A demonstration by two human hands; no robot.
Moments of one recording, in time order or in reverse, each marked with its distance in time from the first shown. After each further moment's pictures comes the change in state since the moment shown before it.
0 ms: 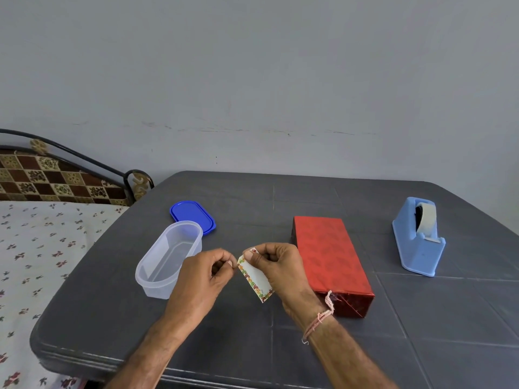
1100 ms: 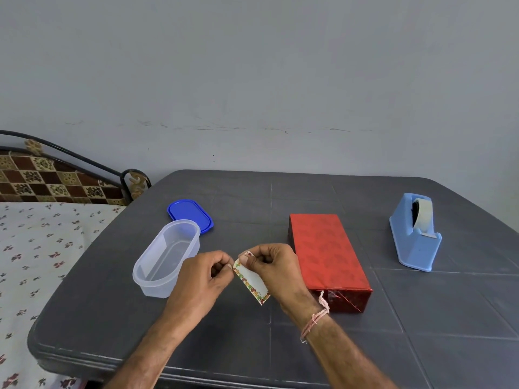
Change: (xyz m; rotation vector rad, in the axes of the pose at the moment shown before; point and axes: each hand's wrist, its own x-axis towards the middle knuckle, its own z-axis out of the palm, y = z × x) left_hand -0.004 0.005 -0.001 0.014 -0.059 -0.031; right_hand -0.002 0.005 -0.001 -0.143 -0.012 -0.040
